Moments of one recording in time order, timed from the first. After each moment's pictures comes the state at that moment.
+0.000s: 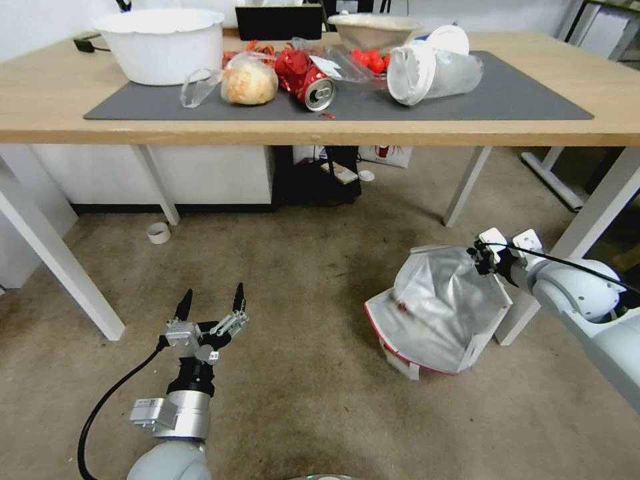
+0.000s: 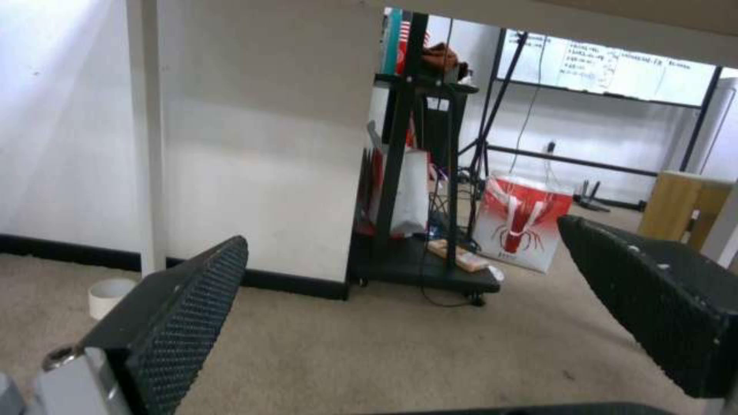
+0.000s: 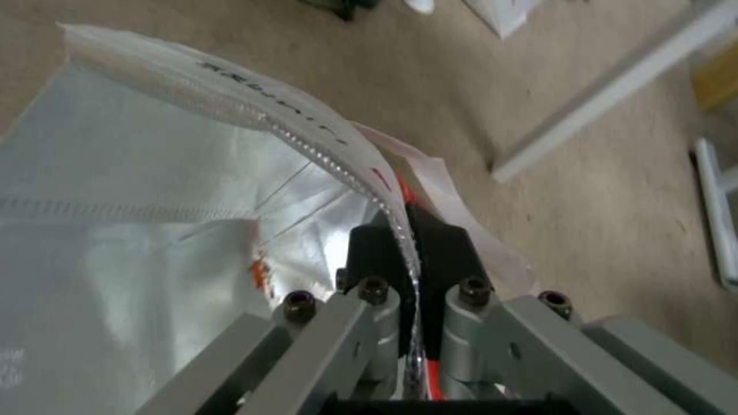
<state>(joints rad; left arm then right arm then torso) 1.70 -1.27 -0.39 -2.16 -0.36 -0.27 -0.22 -0.92 0.61 0.28 1.86 0.52 -0.73 -0.09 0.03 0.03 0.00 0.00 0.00</state>
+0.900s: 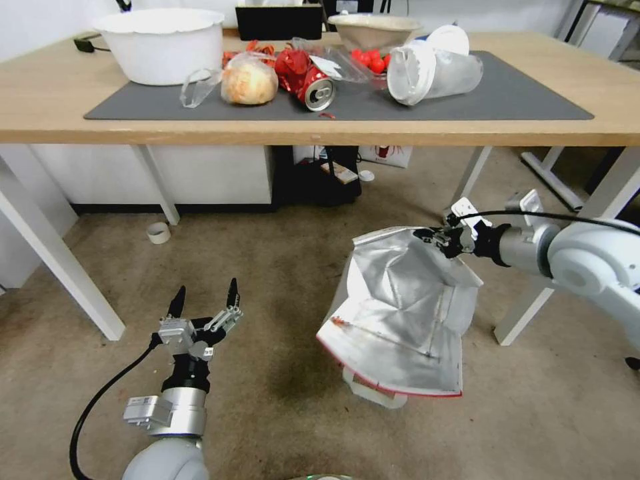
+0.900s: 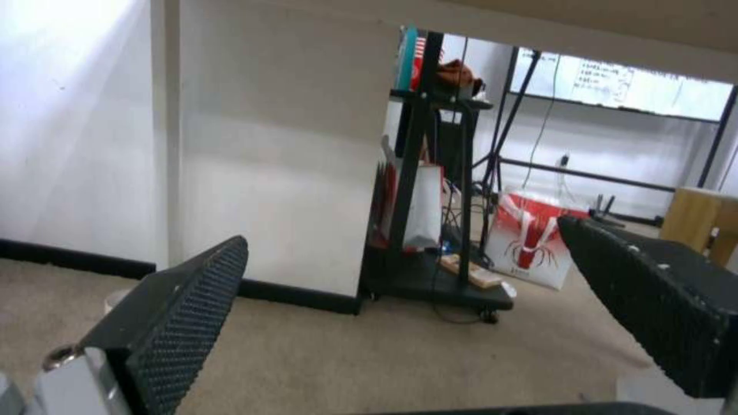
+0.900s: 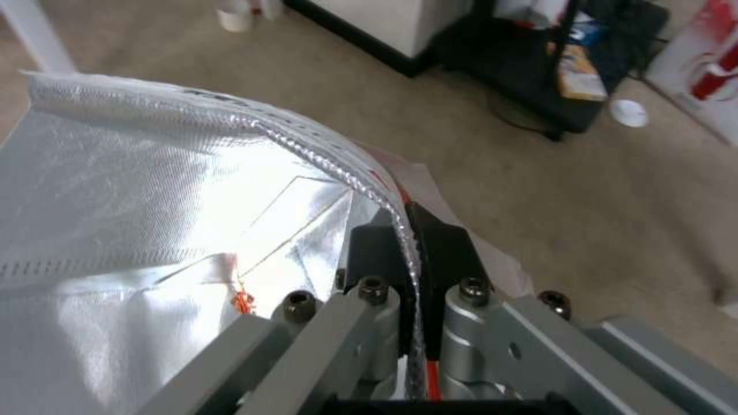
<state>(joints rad) 1.69 -1.27 -0.41 -2.18 -0.37 -0.26 -0.25 -0.68 0.39 0.12 2.09 1.11 -0.73 -0.14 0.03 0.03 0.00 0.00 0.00</state>
